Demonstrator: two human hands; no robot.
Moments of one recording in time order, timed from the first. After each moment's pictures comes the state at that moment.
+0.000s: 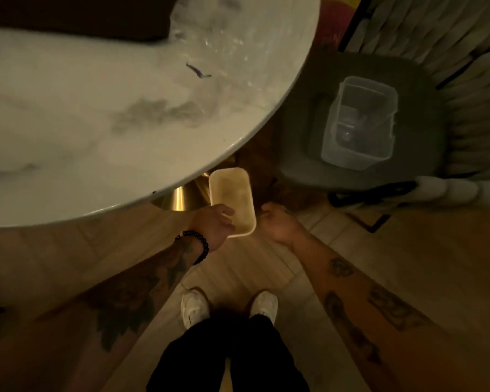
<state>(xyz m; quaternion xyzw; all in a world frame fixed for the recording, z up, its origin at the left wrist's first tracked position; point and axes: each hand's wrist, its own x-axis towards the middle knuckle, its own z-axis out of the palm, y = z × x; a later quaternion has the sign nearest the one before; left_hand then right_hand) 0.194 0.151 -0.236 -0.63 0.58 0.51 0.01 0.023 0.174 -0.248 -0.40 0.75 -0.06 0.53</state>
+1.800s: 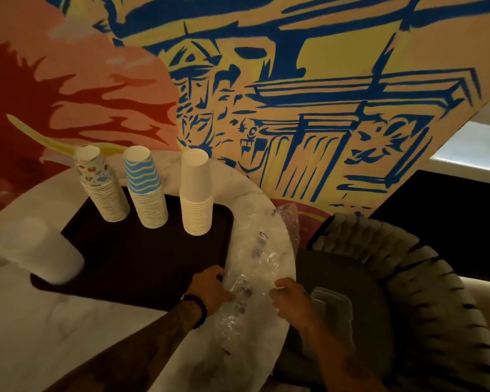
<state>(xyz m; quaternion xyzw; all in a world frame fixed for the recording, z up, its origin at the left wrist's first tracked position) 0.188 -0.108 0.010 -0.64 0.60 0.49 -0.06 -0.010 -0.049 -0.003 -0.32 0.80 -0.20 0.47</state>
